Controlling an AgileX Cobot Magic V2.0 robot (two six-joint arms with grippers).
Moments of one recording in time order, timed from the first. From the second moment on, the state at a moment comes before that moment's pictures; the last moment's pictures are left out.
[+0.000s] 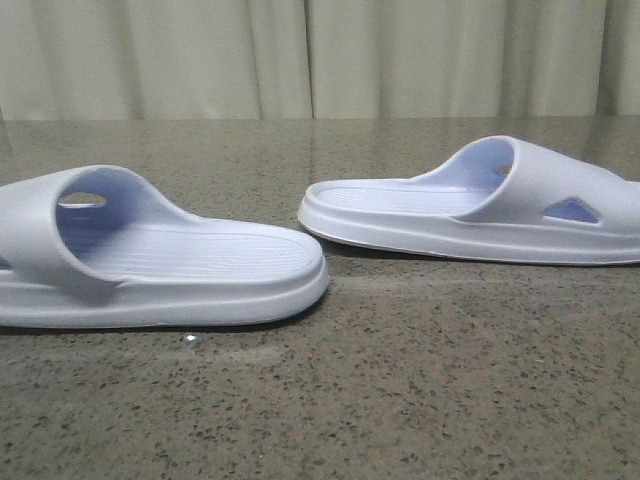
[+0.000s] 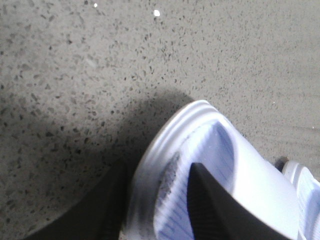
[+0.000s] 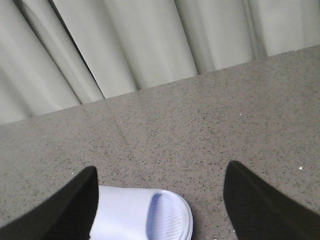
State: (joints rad) left arm -0.03 0.95 -0.47 -0.85 0.60 -0.11; right arm 0.06 0.39 -0.51 0.14 0.36 0.14
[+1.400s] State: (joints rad) left arm -0.03 0.70 -0.46 -1.12 0.56 -0.05; right arm 0.06 0.60 -0.51 0.14 0.39 0.20
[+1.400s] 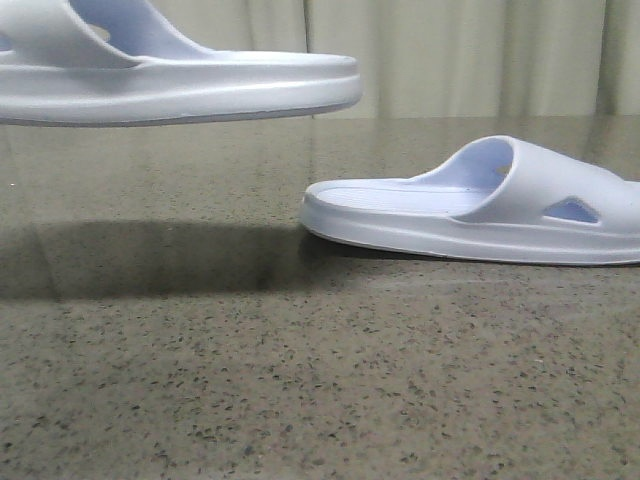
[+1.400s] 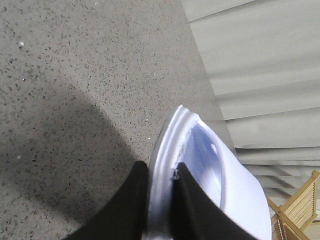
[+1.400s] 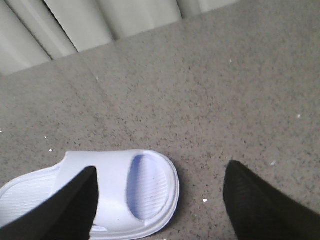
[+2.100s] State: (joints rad) left arm -0.03 0.70 -0.46 -1.12 0.56 -0.03; right arm 0.06 1.01 -0.51 0.30 0.26 0.27
